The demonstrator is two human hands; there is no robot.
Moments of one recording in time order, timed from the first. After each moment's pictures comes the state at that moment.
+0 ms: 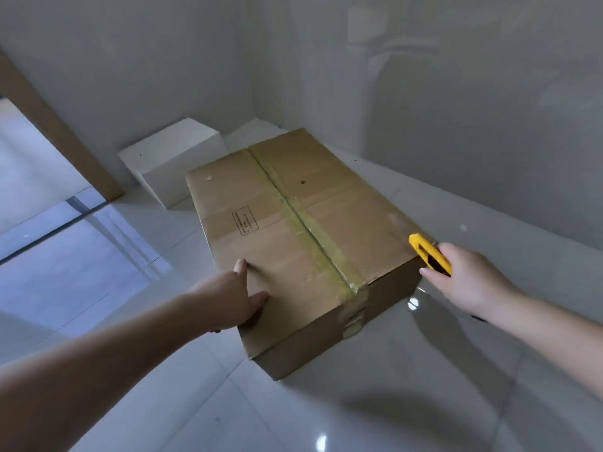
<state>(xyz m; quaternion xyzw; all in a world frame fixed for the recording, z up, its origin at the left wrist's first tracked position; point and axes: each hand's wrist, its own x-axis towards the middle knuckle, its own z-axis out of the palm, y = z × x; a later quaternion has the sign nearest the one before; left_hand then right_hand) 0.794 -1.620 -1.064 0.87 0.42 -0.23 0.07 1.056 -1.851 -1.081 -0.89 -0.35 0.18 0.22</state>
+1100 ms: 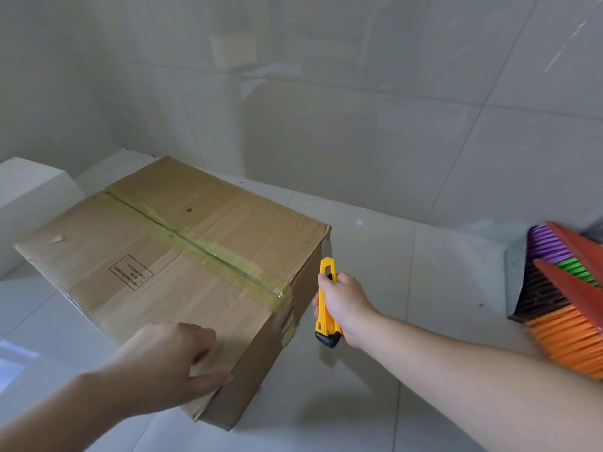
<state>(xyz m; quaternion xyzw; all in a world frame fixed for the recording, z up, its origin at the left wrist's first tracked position) 0.855 -1.665 -1.064 0.99 0.05 -0.13 0.00 1.037 -1.853 -1.098 -0.76 0.03 0.33 0.56</state>
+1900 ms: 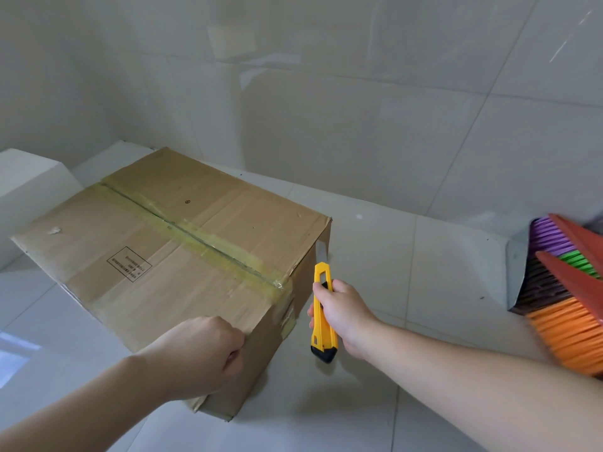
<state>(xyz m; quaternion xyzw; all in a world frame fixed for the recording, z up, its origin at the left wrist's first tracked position) 0.873 -1.680 -1.098 0.99 -0.04 -0.11 0.02 1.017 -1.863 -1.105 -0.73 0.00 0.38 0.57</state>
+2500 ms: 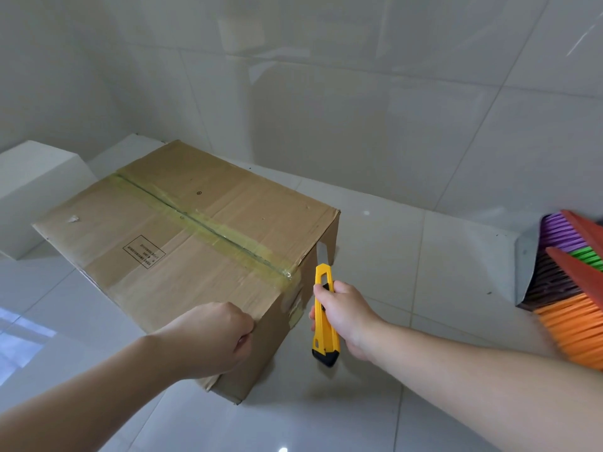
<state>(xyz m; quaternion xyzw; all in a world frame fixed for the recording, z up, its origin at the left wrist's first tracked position) 0.874 -1.687 -1.085 0.99 -0.02 -0.16 0.01 0.999 -1.865 -1.103 -0.74 -0.02 0.39 0.54</state>
